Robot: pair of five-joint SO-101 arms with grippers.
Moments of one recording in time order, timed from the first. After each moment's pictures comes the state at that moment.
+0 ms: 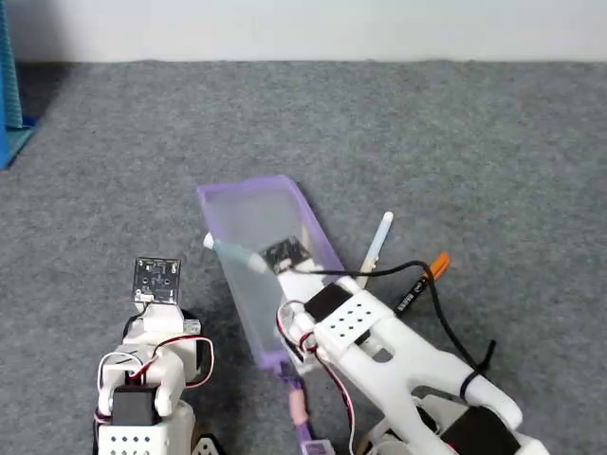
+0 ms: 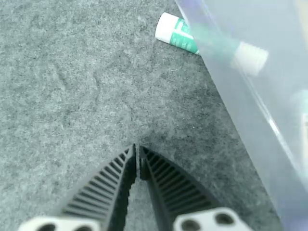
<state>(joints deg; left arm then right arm) -4.7 -103.5 97.5 72.0 3.1 -42.1 -20.7 51.9 63.6 -12.2</state>
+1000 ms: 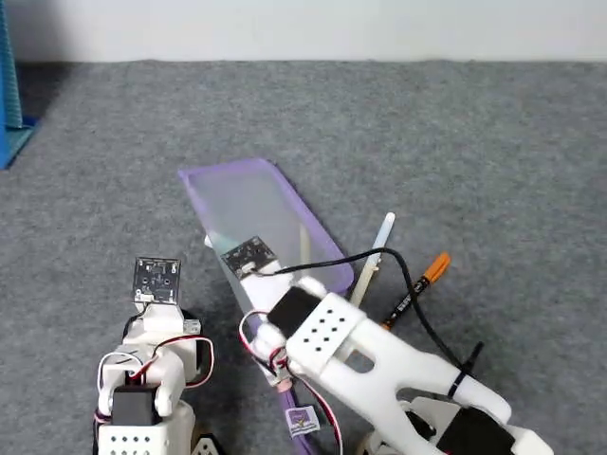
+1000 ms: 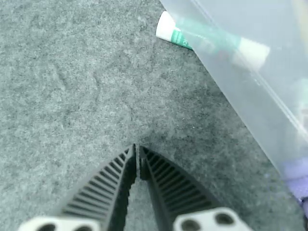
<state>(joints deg) -4.7 -103.5 97.5 72.0 3.1 -54.4 -20.1 38.7 78.9 -21.0</state>
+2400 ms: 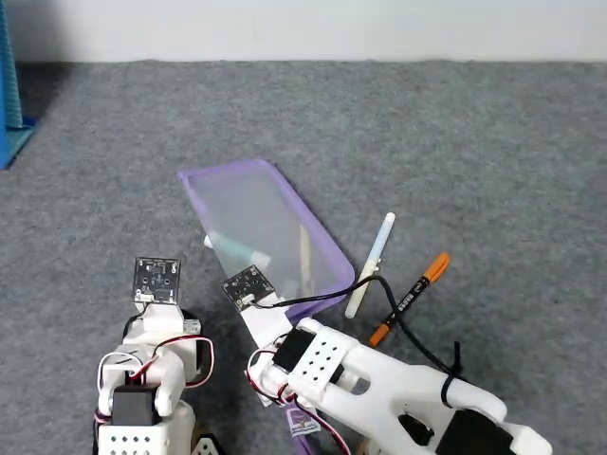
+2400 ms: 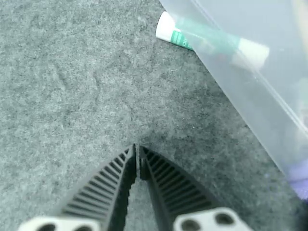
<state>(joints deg) -4.7 -103.5 97.5 72.0 3.1 -59.5 -20.0 56.5 53.5 -25.0</state>
